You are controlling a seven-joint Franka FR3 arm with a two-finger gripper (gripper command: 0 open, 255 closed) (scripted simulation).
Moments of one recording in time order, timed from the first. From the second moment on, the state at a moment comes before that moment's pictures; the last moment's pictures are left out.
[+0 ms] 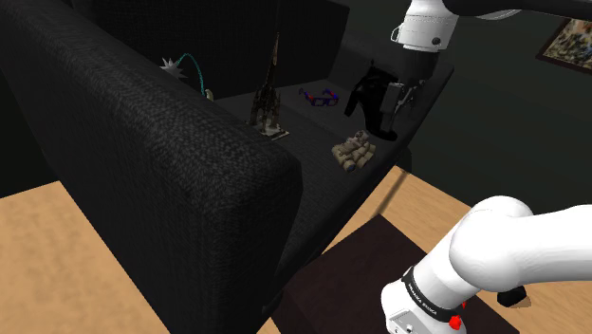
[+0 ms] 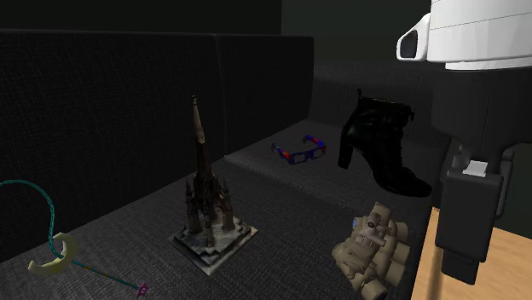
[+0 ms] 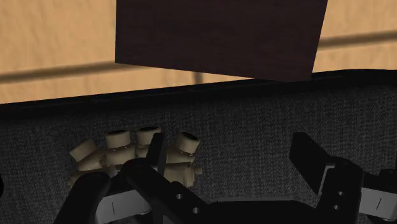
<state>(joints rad) 0.00 -0.74 0.04 -2.34 -0.04 1.44 -0.07</state>
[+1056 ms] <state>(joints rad) 0.10 -0.50 -0.09 -2.37 0.08 2.09 -0.33</state>
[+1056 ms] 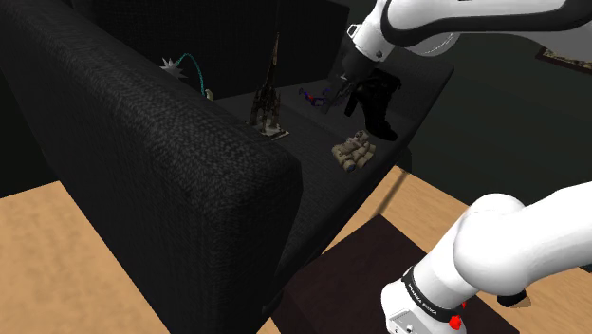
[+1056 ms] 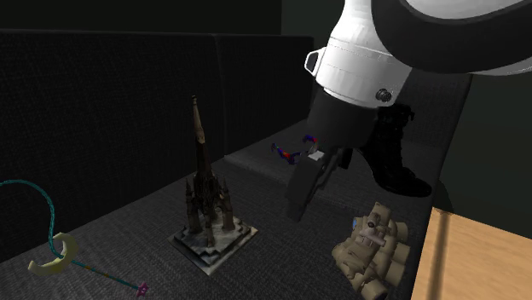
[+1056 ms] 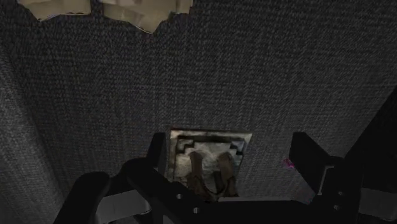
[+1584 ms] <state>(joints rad) 0.20 -0.32 -0.17 -2.27 0.27 2.37 -0.56</state>
